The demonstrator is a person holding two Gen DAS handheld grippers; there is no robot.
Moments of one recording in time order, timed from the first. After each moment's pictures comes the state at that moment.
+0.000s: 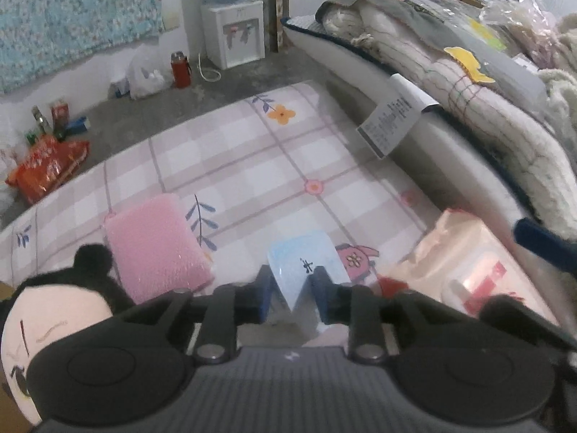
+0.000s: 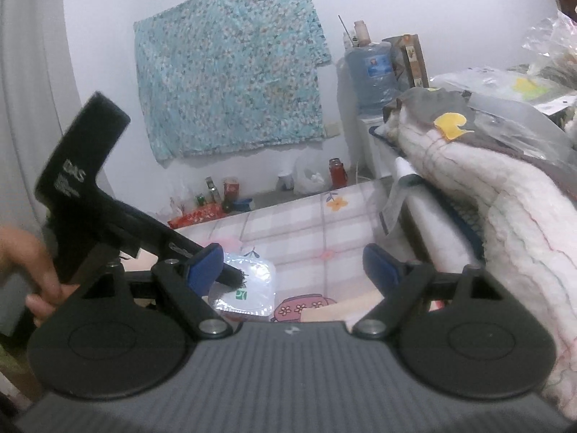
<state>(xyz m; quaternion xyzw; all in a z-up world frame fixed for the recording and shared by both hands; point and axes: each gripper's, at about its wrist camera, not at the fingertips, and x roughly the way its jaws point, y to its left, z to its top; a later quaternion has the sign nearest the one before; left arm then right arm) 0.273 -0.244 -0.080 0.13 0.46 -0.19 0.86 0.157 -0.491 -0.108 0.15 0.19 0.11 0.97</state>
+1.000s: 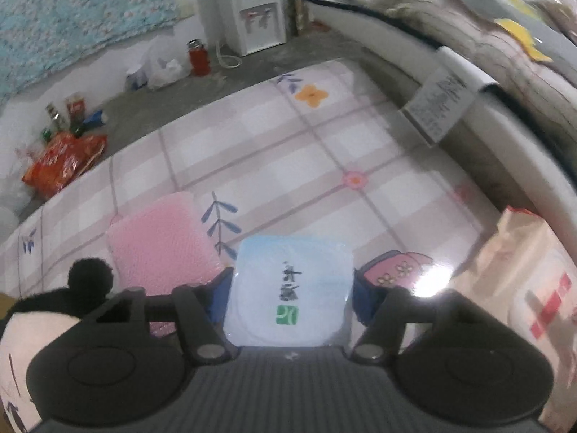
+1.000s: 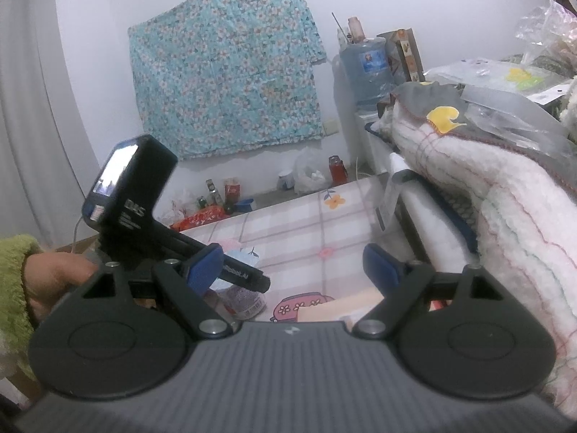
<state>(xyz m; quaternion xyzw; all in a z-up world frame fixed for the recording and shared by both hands) 0.309 -0.245 -0.112 0.15 0.48 -0.15 0.85 0.156 -0.494 -0.109 0.16 0.19 0.11 0.96</state>
